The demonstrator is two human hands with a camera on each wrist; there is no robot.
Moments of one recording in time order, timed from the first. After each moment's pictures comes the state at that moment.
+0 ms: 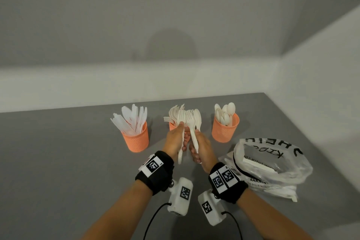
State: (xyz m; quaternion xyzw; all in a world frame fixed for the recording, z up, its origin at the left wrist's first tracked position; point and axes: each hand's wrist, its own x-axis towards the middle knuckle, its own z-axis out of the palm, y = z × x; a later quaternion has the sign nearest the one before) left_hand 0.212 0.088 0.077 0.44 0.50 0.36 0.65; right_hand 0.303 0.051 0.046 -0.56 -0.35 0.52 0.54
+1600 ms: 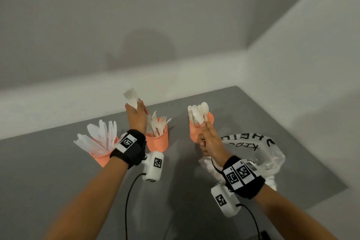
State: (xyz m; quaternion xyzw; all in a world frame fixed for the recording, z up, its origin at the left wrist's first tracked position) left_hand 0.236 0.177 0.102 0.49 0.49 0.57 0.45; right_hand 0.390 0.032 0.078 -0.60 -0.38 0.43 0.55
